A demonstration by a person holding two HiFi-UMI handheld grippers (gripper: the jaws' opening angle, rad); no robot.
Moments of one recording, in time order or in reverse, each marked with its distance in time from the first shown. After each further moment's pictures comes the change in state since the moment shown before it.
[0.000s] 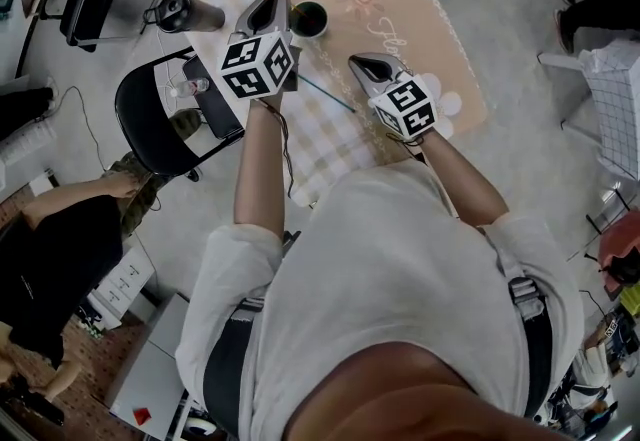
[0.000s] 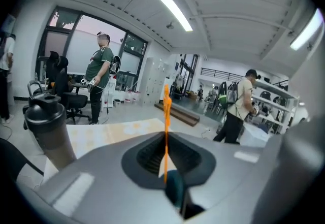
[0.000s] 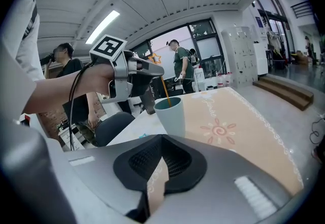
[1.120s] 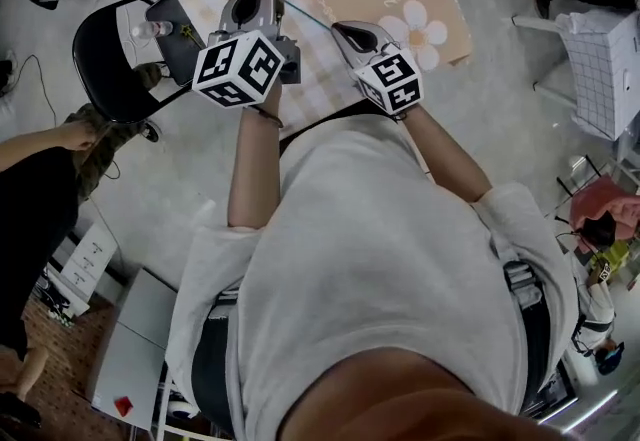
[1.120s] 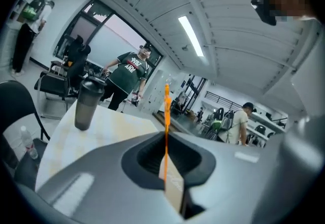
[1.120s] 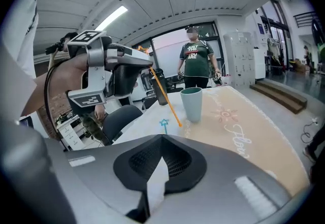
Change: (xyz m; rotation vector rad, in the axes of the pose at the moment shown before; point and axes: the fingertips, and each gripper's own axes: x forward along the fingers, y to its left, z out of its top) left arm -0.157 -0.040 -0.037 -0.274 -0.177 -0.041; right arm -0.043 0.097 -0.050 -0.047 0.005 -0.044
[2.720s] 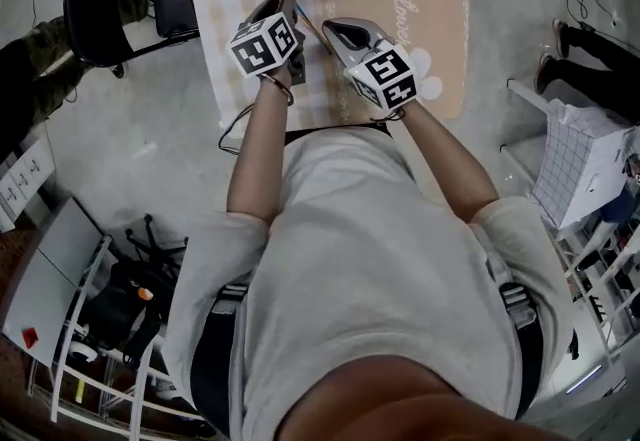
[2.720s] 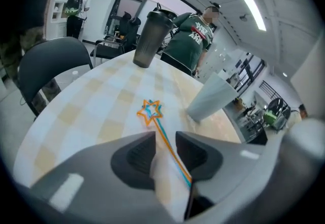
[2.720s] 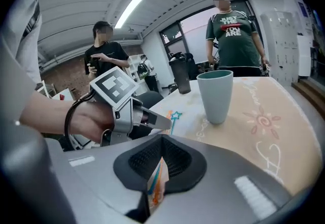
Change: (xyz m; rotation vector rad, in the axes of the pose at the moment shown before) left arm 0.034 0.132 -0.192 -0.294 0.315 0.522; right arm 0.070 -0.024 -0.008 -0.169 0.153 0.357
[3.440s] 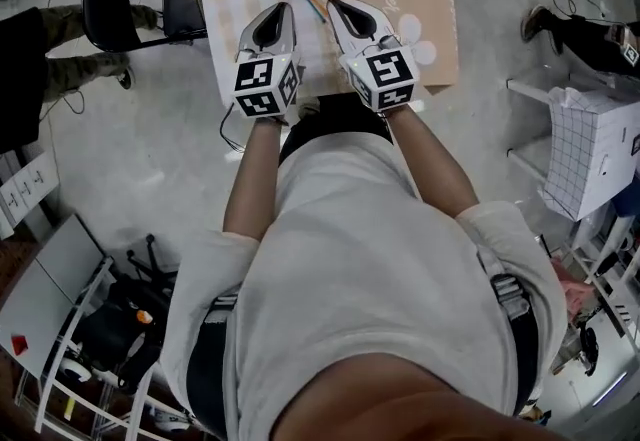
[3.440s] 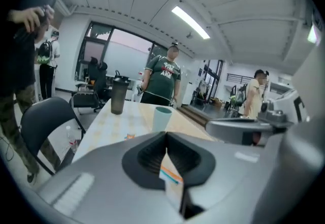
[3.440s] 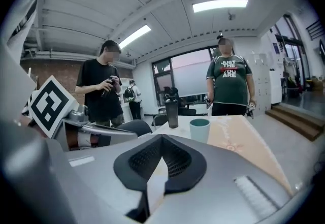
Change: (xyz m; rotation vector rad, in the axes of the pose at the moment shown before) left arm -0.180 -0.079 -0.023 0.392 -0.357 -0.168; right arm -0.108 0.068 0.044 -0.053 -0.352 -0.268
